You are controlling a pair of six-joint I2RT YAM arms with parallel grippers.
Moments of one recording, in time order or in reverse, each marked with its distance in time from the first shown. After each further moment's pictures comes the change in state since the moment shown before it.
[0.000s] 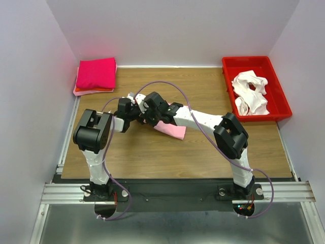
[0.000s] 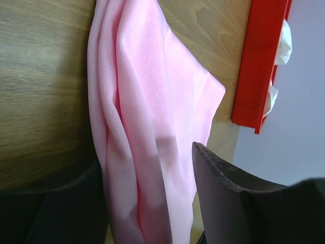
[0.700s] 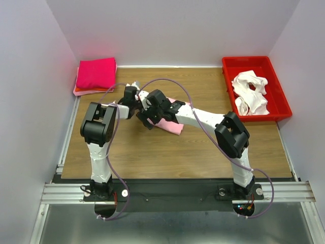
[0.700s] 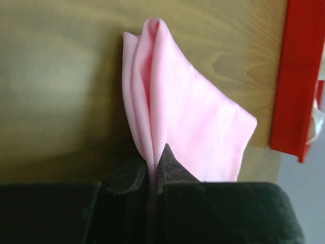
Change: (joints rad) left arm -0.017 0.143 0.281 -0.189 -0.106 0.182; right arm -0.028 -0.002 0.000 -0.003 0.013 0.024
